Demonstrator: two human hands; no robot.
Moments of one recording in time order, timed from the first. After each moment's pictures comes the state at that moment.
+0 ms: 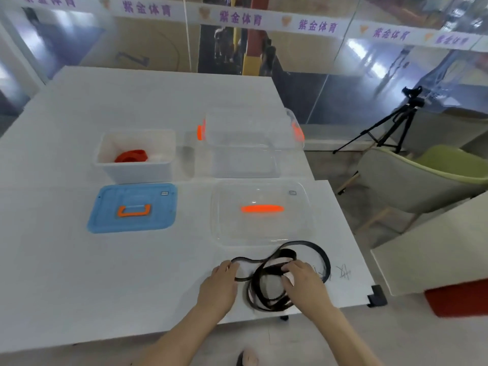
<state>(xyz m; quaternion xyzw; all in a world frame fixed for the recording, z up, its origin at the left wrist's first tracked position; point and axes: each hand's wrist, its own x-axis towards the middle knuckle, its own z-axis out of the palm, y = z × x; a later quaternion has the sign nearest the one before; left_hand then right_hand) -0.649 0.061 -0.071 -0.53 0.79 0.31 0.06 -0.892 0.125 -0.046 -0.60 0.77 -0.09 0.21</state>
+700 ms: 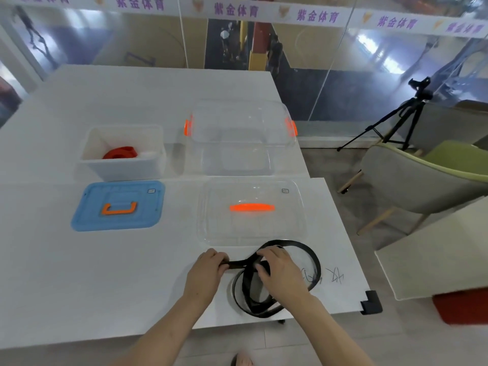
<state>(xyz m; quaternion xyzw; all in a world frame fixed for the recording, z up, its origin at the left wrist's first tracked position) -0.682 0.034 -0.086 -0.57 0.76 0.28 -0.11 -0.901 0.089 -0.051 -0.66 0.70 -0.15 0.21</state>
